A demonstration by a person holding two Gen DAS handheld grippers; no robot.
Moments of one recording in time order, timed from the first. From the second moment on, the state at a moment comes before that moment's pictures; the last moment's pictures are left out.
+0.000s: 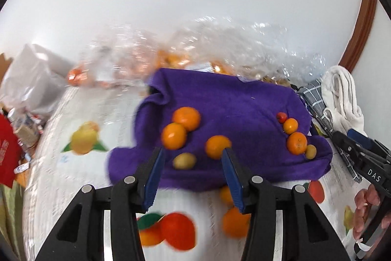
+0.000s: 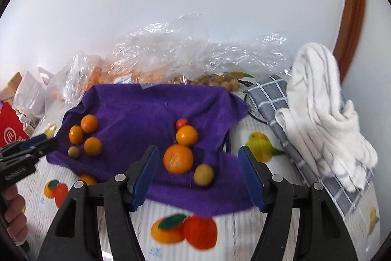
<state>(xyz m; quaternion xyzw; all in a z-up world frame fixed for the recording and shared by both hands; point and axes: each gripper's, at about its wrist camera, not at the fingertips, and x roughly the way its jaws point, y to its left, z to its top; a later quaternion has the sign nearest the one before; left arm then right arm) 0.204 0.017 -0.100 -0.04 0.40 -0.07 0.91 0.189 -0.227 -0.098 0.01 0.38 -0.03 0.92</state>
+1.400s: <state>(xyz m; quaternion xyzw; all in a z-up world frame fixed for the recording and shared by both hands) 0.117 0.117 -0.161 -0.07 0.48 -0.05 0.87 0.149 -0.081 -0.178 -0.02 0.45 0.08 0.89</state>
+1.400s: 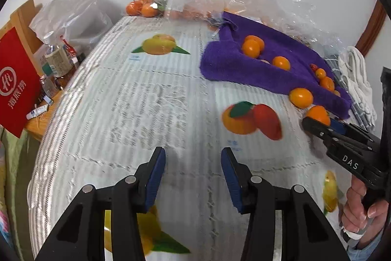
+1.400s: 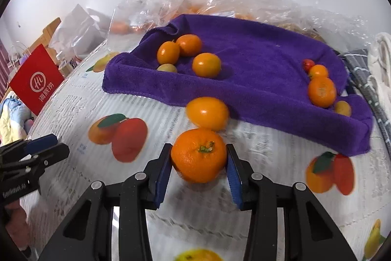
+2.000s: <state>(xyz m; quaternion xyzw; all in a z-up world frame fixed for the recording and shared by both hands) 0.148 -0.018 -0.161 -0.03 0.49 -0.15 0.86 0.114 -0.231 -0.166 -0.01 0.40 -0.01 0.92</state>
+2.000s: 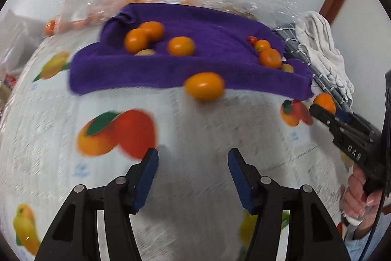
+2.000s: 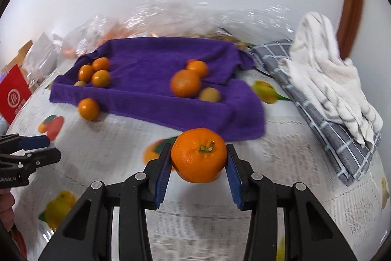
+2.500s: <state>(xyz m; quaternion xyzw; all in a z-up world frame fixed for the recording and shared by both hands) 0.205 -0.042 -0.167 -0.05 0.46 -0.10 0.88 0.115 -0.261 -0.174 0.04 0.40 -0.01 0.92</state>
